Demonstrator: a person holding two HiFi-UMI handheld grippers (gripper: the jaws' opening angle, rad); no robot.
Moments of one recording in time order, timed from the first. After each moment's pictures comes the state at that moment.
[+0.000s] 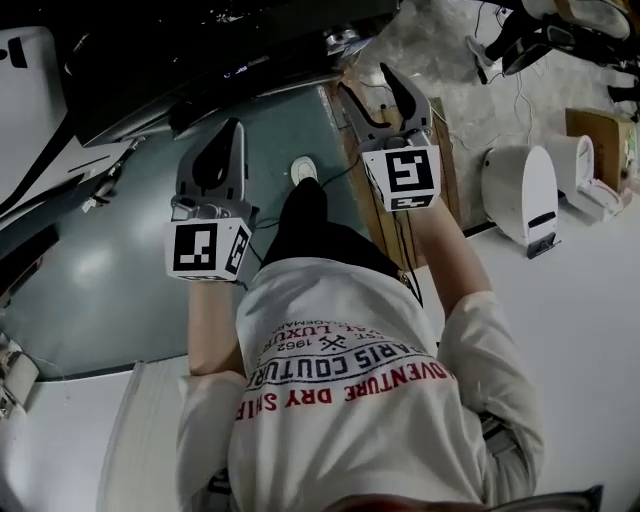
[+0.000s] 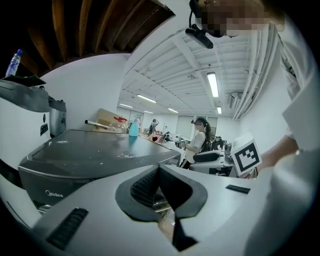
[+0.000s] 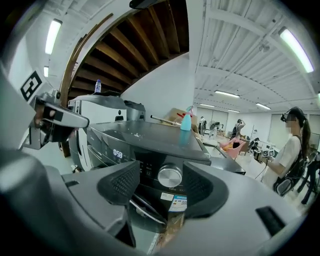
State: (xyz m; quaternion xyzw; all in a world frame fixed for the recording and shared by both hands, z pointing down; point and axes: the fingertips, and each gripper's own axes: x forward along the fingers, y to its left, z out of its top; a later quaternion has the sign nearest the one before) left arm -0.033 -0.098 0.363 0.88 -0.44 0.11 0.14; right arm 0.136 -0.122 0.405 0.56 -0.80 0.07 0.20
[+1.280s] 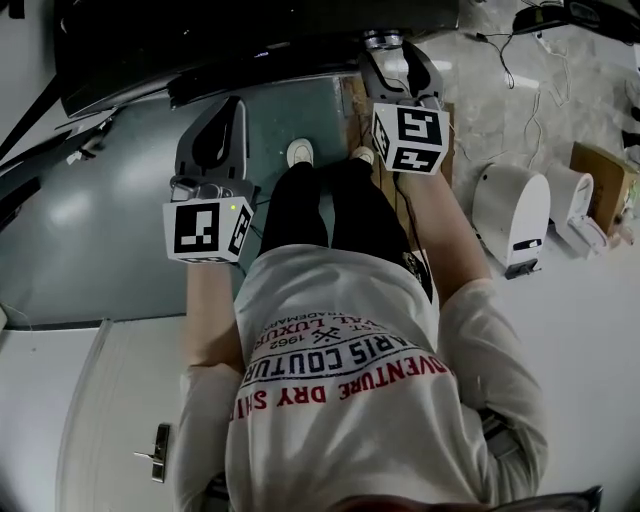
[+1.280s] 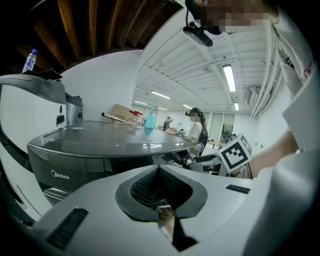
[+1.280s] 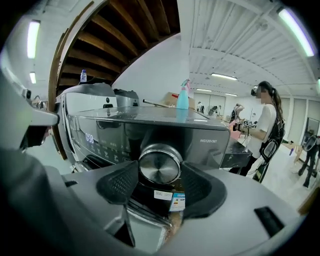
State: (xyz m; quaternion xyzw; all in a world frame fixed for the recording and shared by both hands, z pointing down) left arm -0.052 -0.124 0.419 0.83 -0.51 0.12 0.16; right arm 0.148 -0.197 0.496 0.56 -0.78 0.14 0.23
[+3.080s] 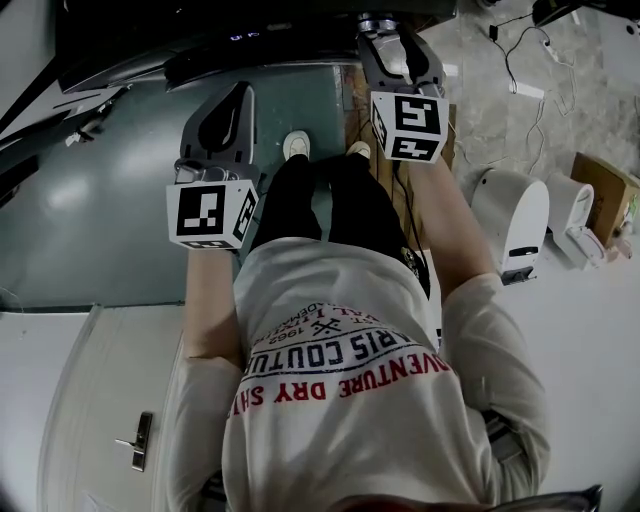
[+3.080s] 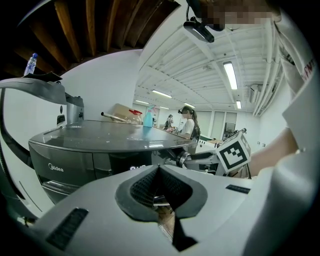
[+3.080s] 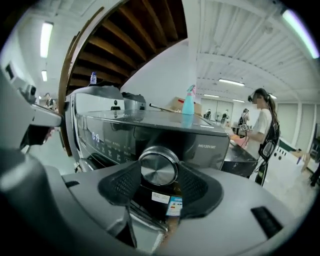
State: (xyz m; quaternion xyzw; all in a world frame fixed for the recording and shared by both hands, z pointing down) left arm -0.025 -0.110 0.423 0.82 -0.53 0.13 0.16; right arm 0.149 -0.196 0.491 0.53 -0.81 0.10 0.22
